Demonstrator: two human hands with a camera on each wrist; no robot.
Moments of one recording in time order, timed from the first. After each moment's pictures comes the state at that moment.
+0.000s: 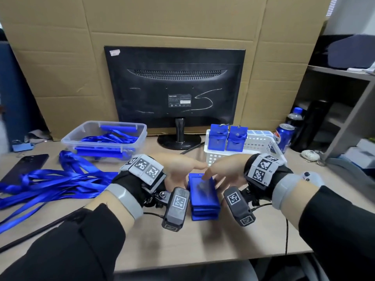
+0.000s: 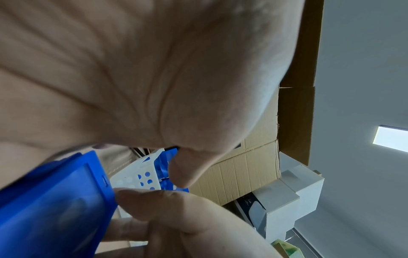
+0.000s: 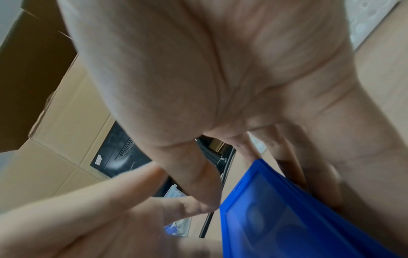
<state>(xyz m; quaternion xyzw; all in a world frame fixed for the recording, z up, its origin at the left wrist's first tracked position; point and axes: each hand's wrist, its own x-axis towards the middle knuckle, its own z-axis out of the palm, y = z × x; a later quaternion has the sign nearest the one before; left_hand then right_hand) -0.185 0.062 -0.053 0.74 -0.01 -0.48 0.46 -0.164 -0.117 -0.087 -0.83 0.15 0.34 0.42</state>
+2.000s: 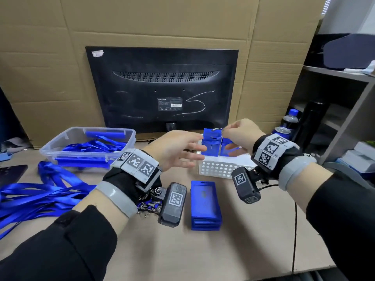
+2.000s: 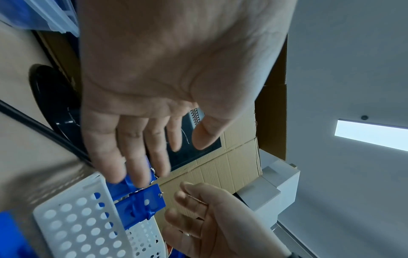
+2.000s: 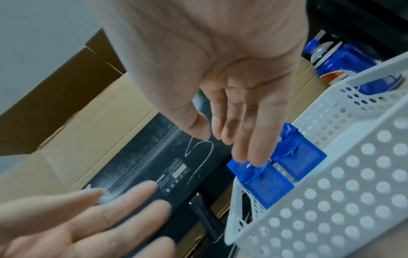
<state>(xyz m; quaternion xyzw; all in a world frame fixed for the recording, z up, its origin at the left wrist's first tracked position) -0.135 0.042 -0.029 0.72 -0.06 -0.23 0.65 -0.120 -0.171 -0.029 -0.85 0.18 -0.06 0.48</state>
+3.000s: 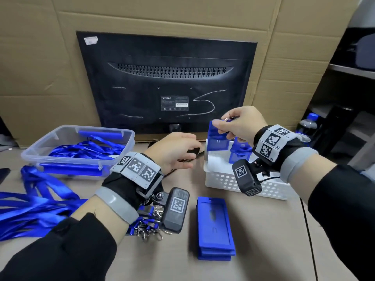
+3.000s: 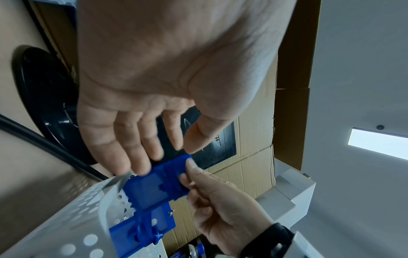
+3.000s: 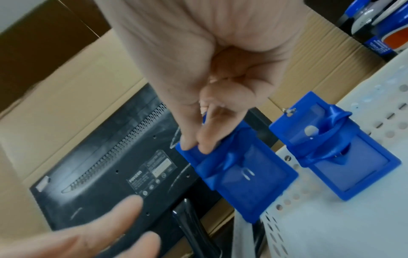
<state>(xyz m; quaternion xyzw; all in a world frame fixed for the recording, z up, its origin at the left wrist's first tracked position) -0.070 0.043 -0.050 0.73 -0.03 -0.20 0.66 -0.052 -0.166 -0.020 -0.88 0.08 -0.11 0.45</state>
